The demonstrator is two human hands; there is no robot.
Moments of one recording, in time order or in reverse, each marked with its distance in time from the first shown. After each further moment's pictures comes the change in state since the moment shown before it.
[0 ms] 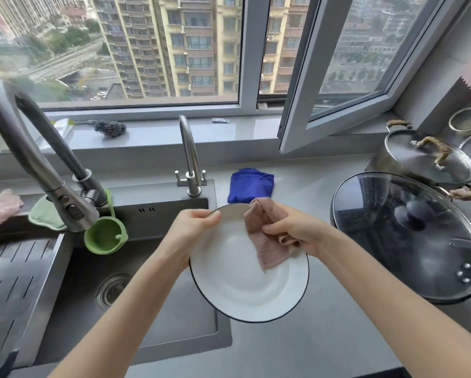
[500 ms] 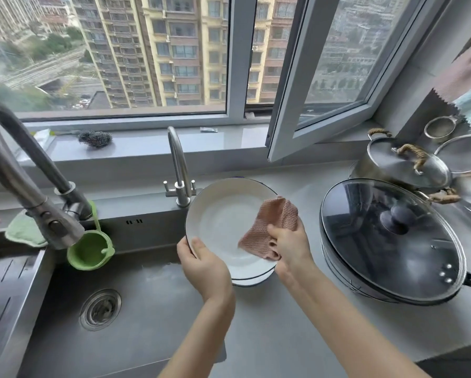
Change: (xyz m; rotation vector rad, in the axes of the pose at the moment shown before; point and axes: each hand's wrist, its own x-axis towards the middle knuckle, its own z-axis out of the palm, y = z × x) left_hand -0.012 -0.034 0.071 -0.398 0.742 0.198; right_hand 0.004 0.020 0.038 0.578 0.696 -0.051
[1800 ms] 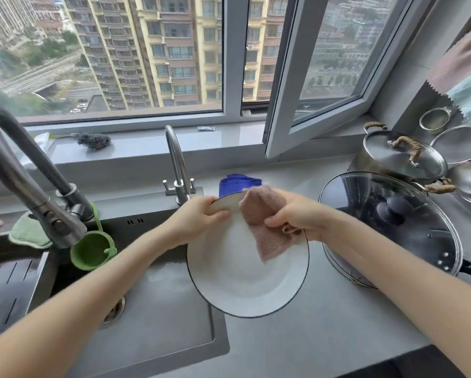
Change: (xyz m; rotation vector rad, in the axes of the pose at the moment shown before) left_hand 0.085 0.057 0.003 0.894 -1.062 0.430; right_hand 0.013 -0.068 -0.018 -0.660 -0.684 -0.044
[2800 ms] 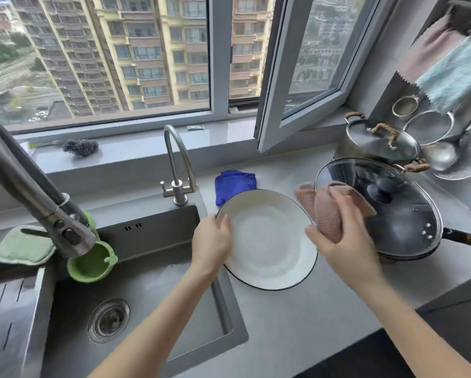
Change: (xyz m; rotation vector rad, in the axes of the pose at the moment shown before) left_hand -0.028 -0.012 0.045 -0.277 0.340 -0.199; right_hand -0.084 0.046 0.055 -0.364 0.942 -0.199
